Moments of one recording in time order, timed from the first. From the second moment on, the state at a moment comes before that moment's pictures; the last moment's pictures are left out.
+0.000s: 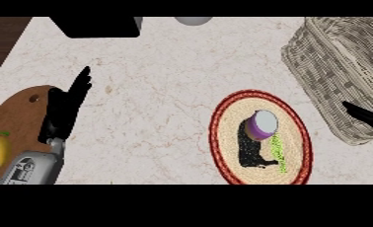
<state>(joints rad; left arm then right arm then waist) -0.17 0.37 -0.13 -1.39 0.08 0.17 0.19 0.26 -0.88 -0.07 -2.04 -0.05 0.31 -0.09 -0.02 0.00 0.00</state>
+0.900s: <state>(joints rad) -0.20 0.33 -0.05 -1.42 0.02 0.08 0.25 0.18 -0.57 -0.09 -1.95 0.21 0.35 -0.04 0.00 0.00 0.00</state>
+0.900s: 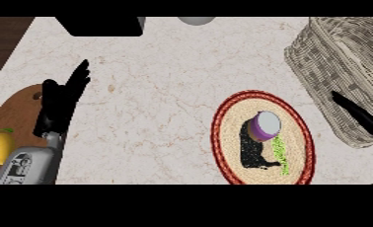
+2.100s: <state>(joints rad) -0.22 0.24 0.05 -1.39 -0.08 0.01 0.24 -0.02 -0.28 0.02 -1.63 0.55 0.28 -0.17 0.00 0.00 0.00</state>
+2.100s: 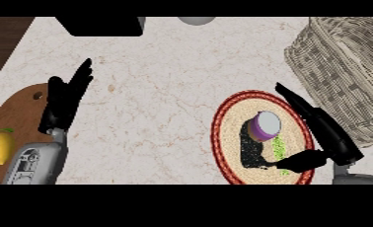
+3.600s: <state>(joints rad) -0.21 0.19 0.09 -1.40 -0.14 -0.04 0.23 -0.10 -0.19 0.07 -1.42 0.76 0.16 -0.26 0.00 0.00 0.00</state>
